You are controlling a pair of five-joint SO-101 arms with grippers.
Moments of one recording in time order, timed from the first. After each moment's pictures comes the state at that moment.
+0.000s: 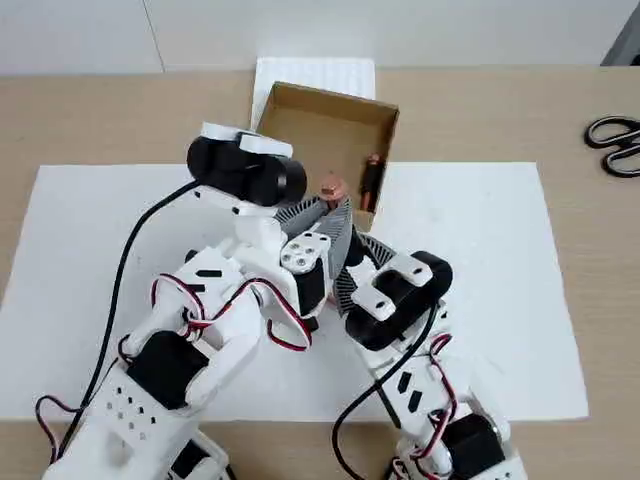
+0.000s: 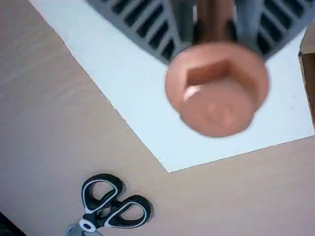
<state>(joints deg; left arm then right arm) 33.1 -52.0 38.8 46.3 23.6 -29.2 -103.0 81.3 35.0 6.4</state>
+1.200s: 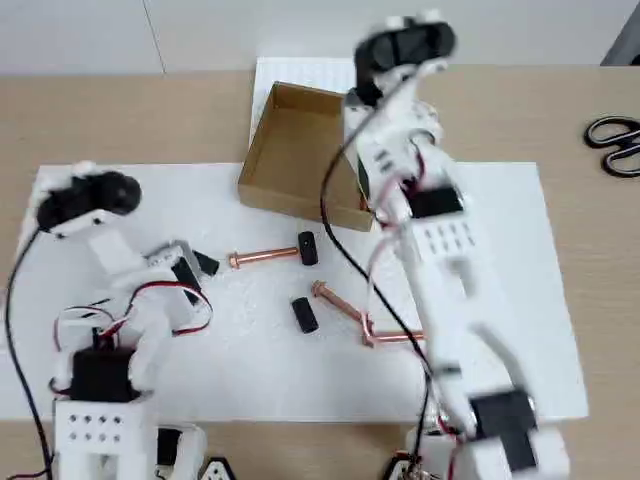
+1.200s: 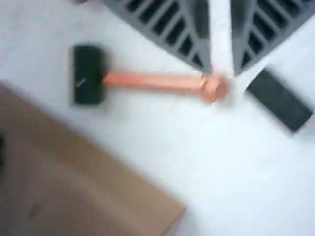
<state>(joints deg) -1.8 -62.9 51.9 67.7 28.6 -16.2 -4.9 12.3 21.7 -6.2</state>
